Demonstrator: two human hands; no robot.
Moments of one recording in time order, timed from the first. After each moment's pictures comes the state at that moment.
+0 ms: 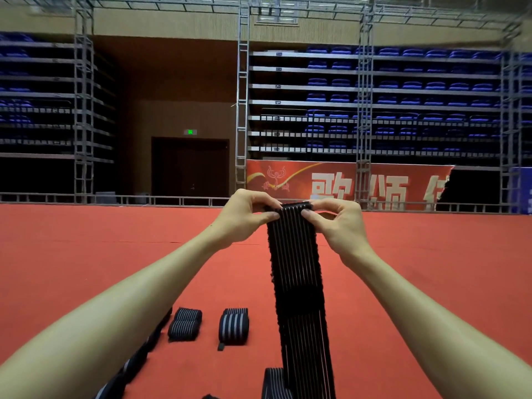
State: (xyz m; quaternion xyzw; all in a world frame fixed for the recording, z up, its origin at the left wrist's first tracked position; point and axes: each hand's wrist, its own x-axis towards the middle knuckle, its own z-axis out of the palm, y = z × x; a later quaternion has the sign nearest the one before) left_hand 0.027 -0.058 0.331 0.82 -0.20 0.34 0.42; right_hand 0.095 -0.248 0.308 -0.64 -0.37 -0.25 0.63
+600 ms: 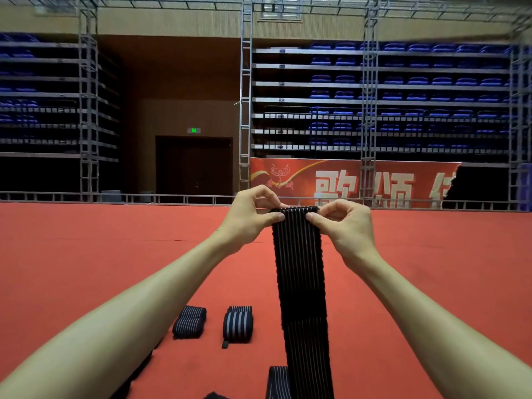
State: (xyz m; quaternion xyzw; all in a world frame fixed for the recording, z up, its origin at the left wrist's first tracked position) left_hand 0.030 -0.062 0.320 0.77 -0.18 0.34 0.51; right_hand 0.098 -0.247 0.298 -0.63 -0.33 -0.27 0.65
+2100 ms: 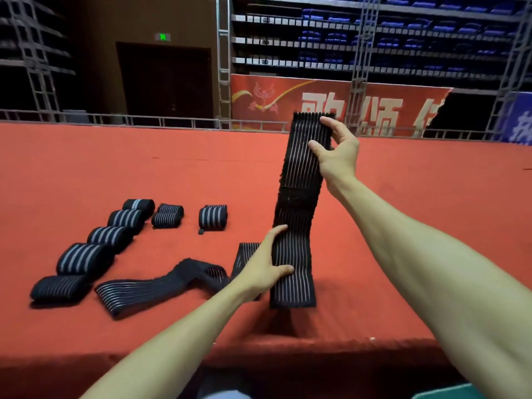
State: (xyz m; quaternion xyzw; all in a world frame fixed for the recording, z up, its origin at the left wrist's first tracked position) left_hand 0.004 -0.172 0.033 0.80 -0.06 0.12 0.58; right_hand 0.111 -0.298 0.205 -0.65 -0.25 -0.29 0.66
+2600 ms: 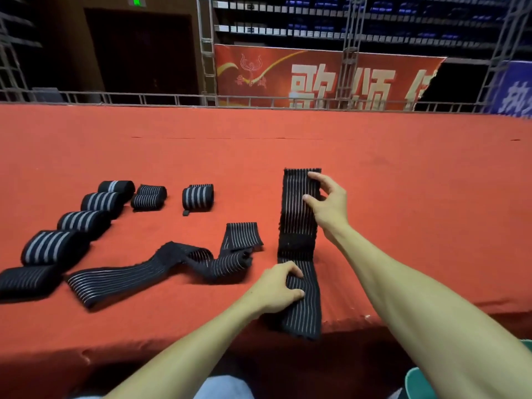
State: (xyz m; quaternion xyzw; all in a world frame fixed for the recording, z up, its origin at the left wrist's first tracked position) left_hand -0.001 -0.211 -0.017 0.93 -0.03 -0.01 0.37; right_hand 0.134 -0.327 0.056 -0.73 -0.19 -0.20 0.63
